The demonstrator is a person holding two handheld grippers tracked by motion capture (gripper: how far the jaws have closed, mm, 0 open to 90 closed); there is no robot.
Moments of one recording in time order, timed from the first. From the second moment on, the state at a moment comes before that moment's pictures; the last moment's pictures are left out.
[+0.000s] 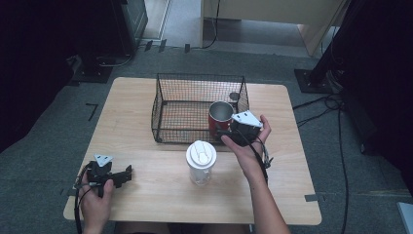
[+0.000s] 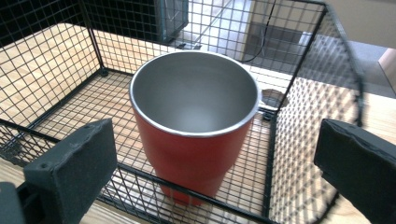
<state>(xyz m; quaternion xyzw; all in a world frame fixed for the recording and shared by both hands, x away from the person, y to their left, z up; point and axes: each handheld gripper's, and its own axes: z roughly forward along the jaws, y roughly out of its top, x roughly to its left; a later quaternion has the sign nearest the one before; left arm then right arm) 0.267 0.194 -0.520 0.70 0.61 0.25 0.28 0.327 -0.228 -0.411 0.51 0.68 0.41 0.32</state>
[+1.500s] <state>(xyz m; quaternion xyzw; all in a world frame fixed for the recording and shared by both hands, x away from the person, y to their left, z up) 0.267 0.194 -0.520 0.70 0.61 0.25 0.28 0.230 -0.259 -0.463 0.50 0.68 0.46 0.28</state>
